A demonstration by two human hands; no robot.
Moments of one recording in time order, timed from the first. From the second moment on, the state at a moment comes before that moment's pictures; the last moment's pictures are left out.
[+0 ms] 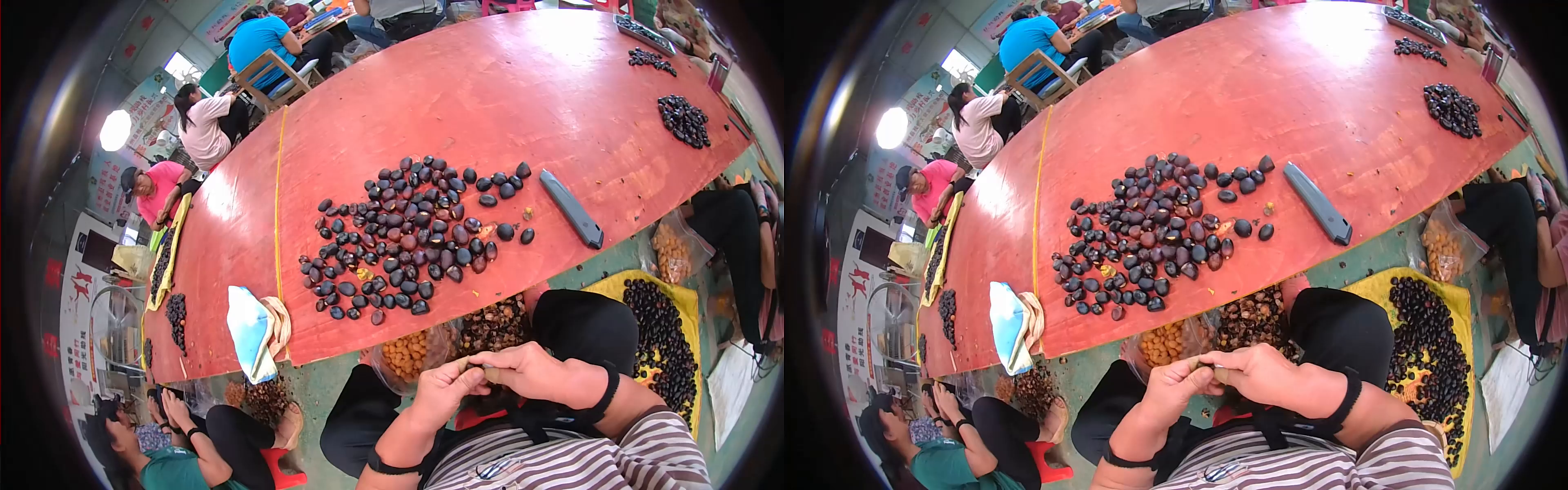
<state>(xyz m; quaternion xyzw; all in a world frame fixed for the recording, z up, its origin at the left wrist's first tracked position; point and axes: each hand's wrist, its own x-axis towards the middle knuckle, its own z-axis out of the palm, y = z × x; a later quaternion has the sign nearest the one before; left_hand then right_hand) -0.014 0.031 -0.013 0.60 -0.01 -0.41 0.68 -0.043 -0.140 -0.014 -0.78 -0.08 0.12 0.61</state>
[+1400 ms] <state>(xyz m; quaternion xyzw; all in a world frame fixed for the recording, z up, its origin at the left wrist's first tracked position) -0.009 0.027 0.005 0.59 0.00 -0.35 0.73 -0.038 -0.148 0.006 -0.72 -0.04 0.17 0.68</state>
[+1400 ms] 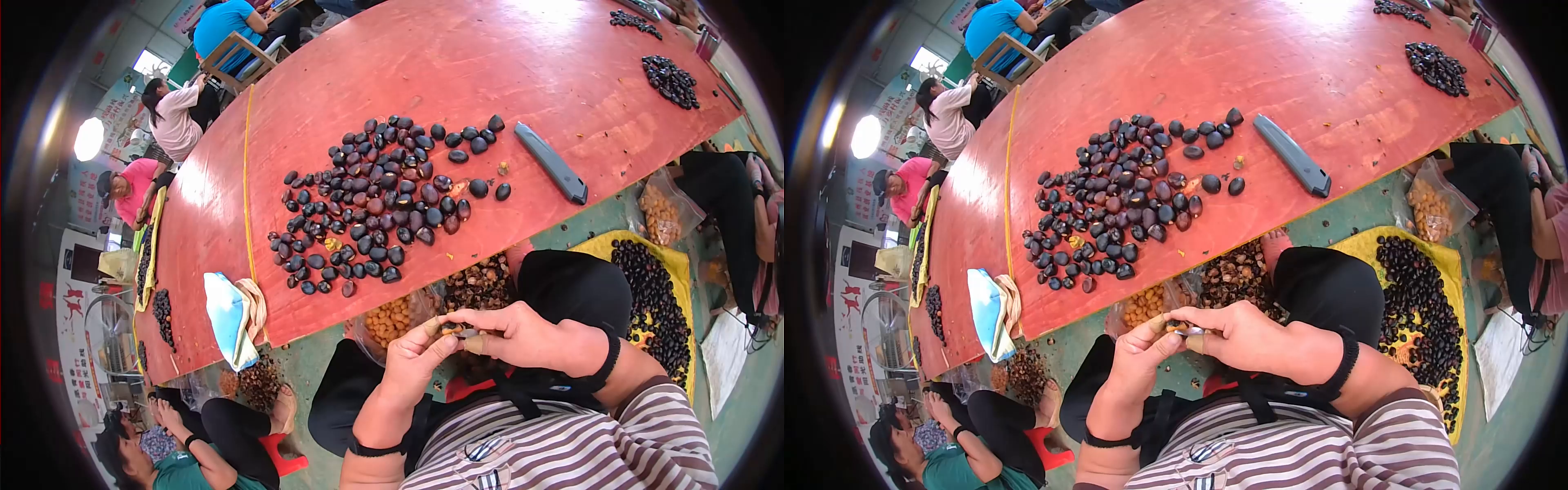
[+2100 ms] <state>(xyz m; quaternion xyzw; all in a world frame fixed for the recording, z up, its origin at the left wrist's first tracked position) -0.019 0.025 -0.013 0.75 -0.11 -0.27 0.59 -0.044 -0.145 -0.009 -0.63 0.09 0.26 0.73</state>
